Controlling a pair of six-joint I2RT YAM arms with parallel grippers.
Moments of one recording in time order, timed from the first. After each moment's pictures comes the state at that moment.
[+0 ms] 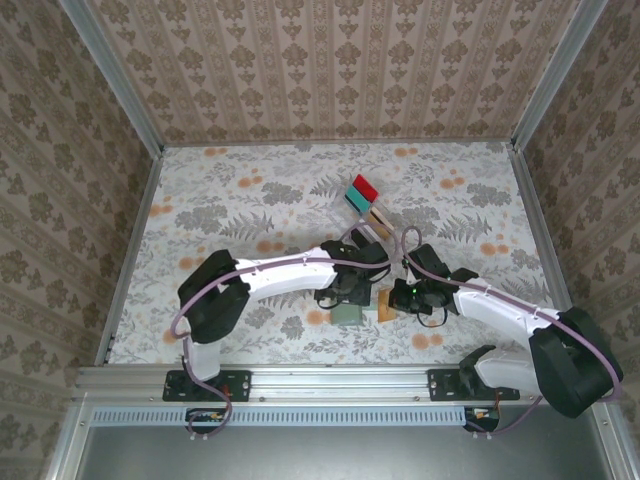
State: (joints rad) left arm -1.15 1.88 1.38 -0.91 -0.17 -0.93; right arm 0.48 1.22 0.52 -0.44 -0.24 0.71
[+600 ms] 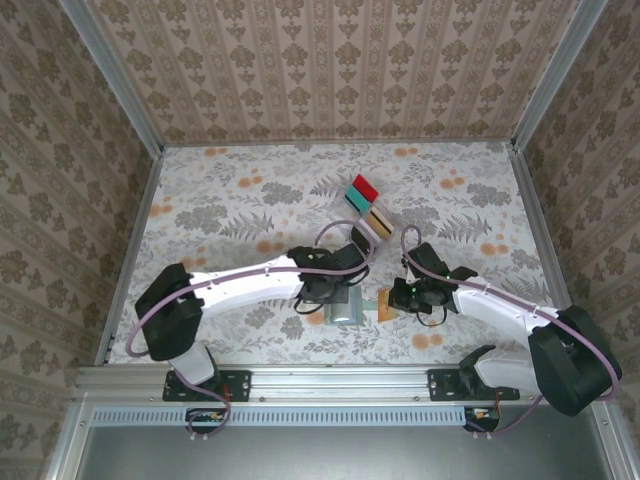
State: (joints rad) left arm -1.13 1.62 1.15 -0.81 -0.21 -0.98; right arm 0.48 1.23 0.54 -0.45 -0.24 0.72
